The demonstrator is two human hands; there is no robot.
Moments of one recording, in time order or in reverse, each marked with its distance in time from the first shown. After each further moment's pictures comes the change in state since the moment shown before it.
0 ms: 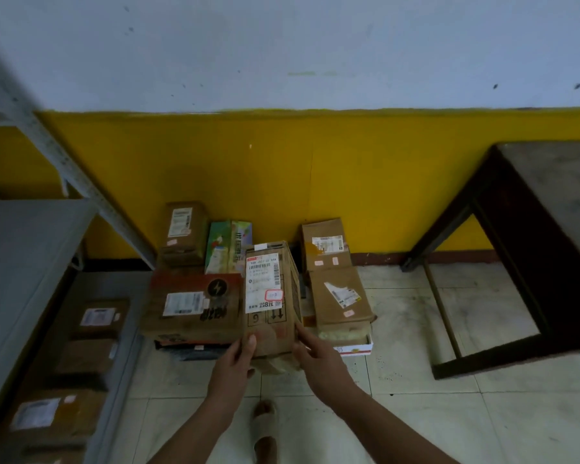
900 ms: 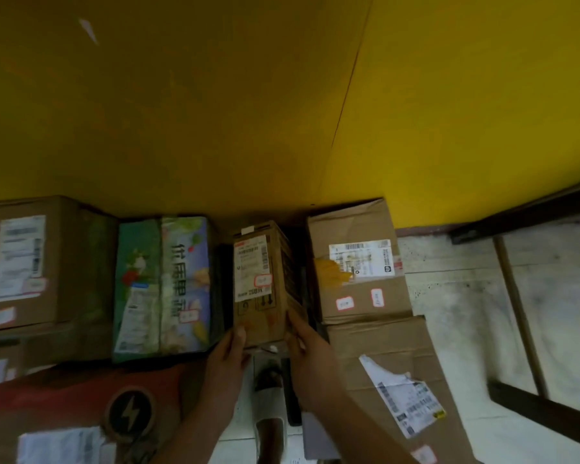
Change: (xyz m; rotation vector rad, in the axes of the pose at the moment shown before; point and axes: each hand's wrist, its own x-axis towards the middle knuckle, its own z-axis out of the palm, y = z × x) left_hand 0.475 -0.078 0.099 -0.108 0.080 -0.337; right_hand 0.451 0.142 -0.015 -0.005 0.168 0.226
